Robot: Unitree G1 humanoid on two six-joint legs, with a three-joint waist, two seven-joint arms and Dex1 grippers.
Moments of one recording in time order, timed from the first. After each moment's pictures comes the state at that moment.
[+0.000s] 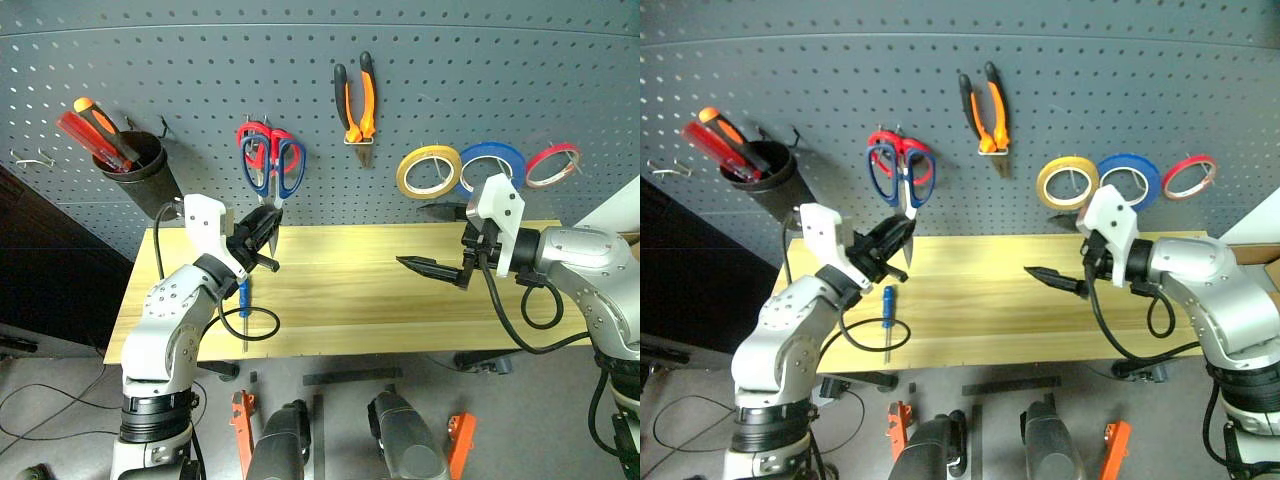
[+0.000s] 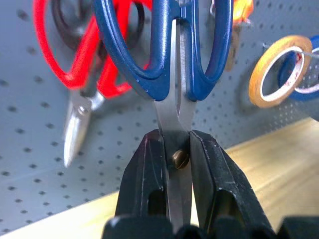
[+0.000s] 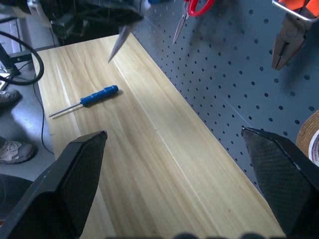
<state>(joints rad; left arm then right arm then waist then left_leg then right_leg) -0.31 0.34 0.17 -0.28 -0.39 0.49 -0.44 -0.51 -0.77 0.02 -0.42 0.48 0.68 0.84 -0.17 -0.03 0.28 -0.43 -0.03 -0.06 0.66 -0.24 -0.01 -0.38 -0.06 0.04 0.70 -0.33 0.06</state>
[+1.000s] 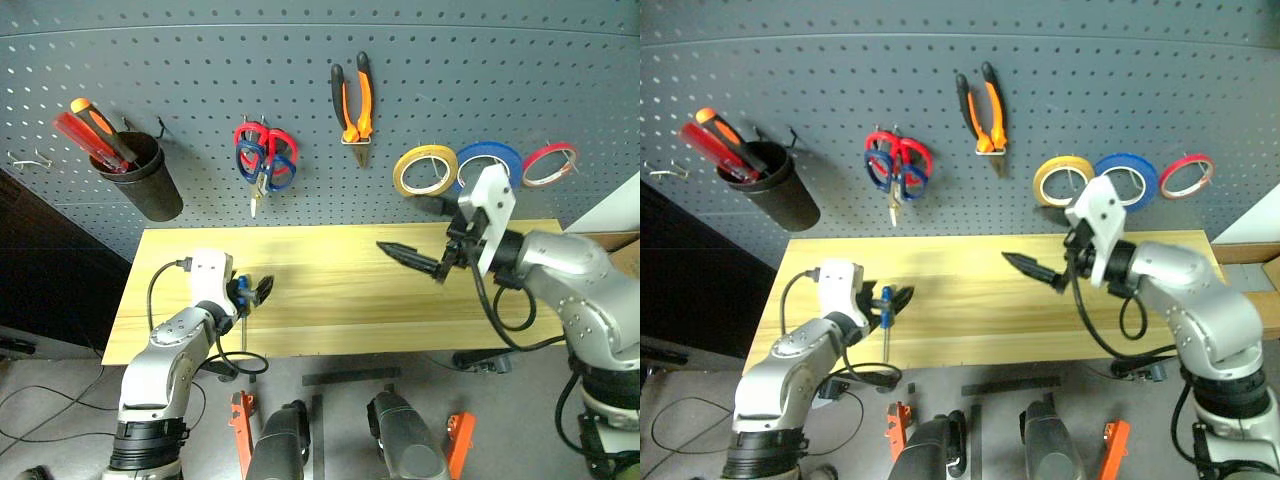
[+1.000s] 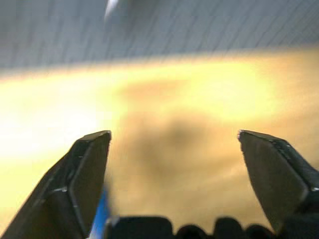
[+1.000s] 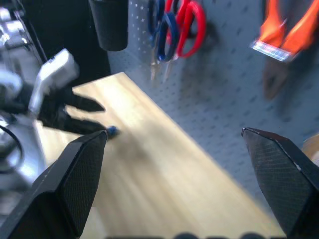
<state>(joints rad) -0.15 0.40 0.15 -0.22 -0.28 0.81 -0.21 -0.46 -0.59 0.01 -0.55 0.59 0.86 0.63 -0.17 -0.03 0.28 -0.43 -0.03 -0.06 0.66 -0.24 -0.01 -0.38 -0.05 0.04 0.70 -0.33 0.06</state>
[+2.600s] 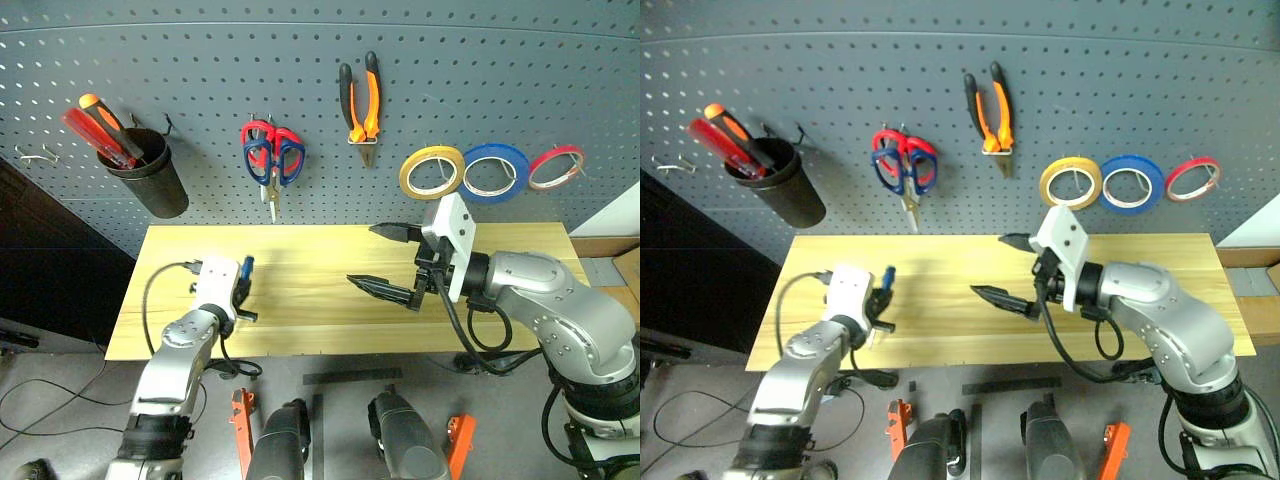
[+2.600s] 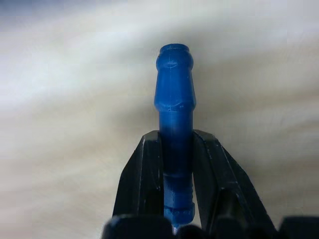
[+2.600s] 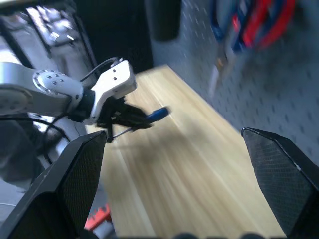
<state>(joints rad) -0.13 0.40 0.08 -0.19 -0.09 0.47 -0.23 -0.51 -0.57 0.09 -0.59 0.62 0.82 0.68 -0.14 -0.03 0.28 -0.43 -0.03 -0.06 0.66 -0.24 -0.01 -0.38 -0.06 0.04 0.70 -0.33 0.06</state>
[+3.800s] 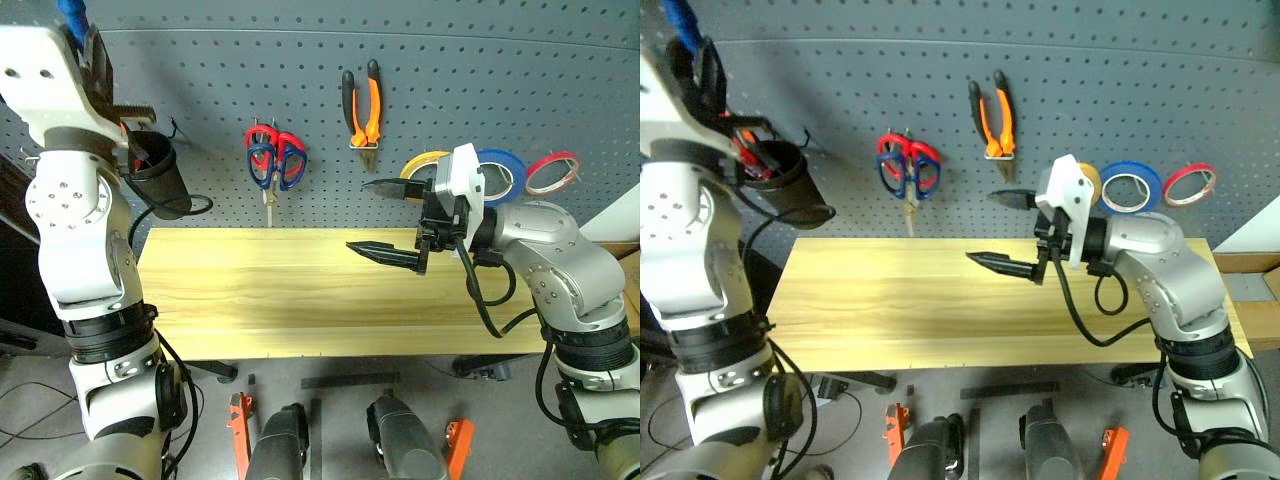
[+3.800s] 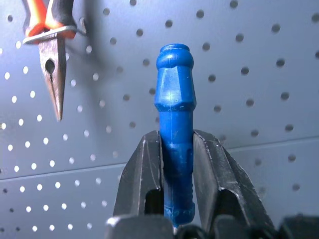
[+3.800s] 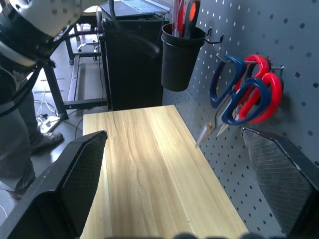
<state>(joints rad) -0.70 0.49 0.36 -0.16 -0.07 0.32 -0.03 -0.69 -0.57 0.11 -0.34 0.52 0.60 0.90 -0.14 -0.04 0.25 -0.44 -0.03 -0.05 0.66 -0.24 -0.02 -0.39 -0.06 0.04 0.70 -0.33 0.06</state>
